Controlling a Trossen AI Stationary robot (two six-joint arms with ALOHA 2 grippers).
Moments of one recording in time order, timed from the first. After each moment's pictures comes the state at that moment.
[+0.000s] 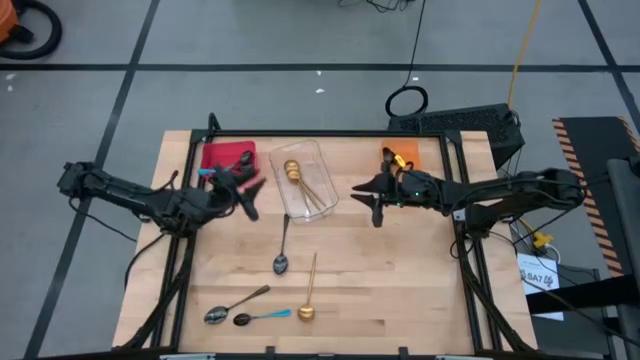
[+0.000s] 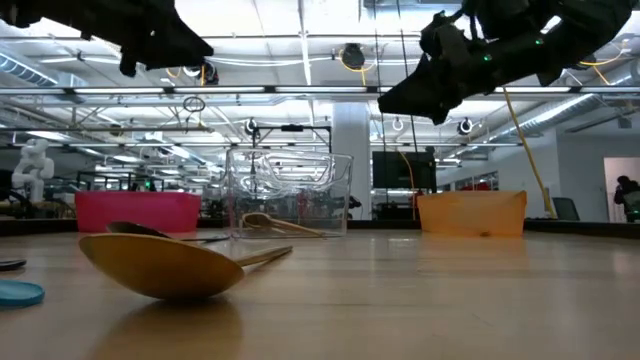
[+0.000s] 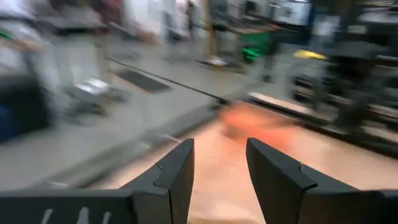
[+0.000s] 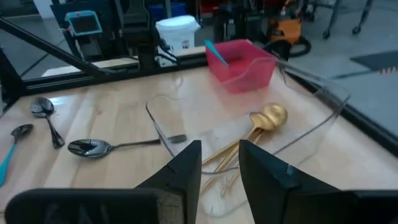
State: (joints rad) left arm -0.23 0.80 0.45 0.24 -0.86 -0.17; right arm -0.14 1.19 0.47 0.46 0.05 0.11
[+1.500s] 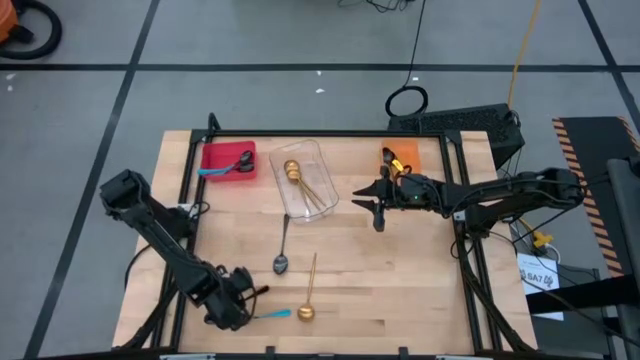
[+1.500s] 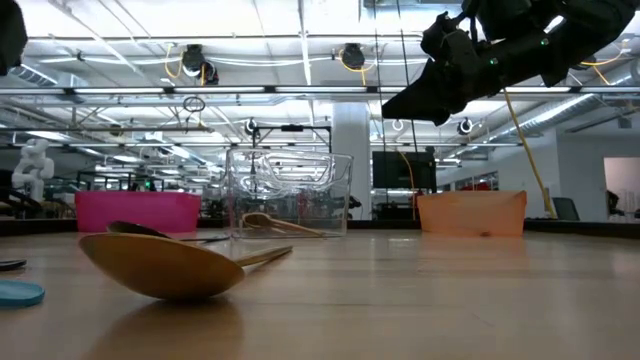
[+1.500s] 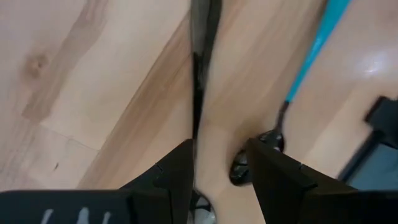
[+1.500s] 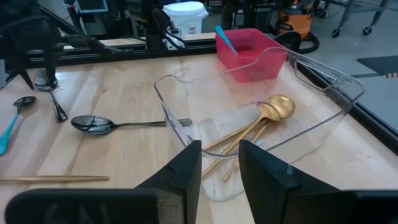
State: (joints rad) left arm -0.85 1.56 0.91 -0.64 -0.05 -1.46; right arm -0.11 1.19 0.46 0.42 0.05 0.04
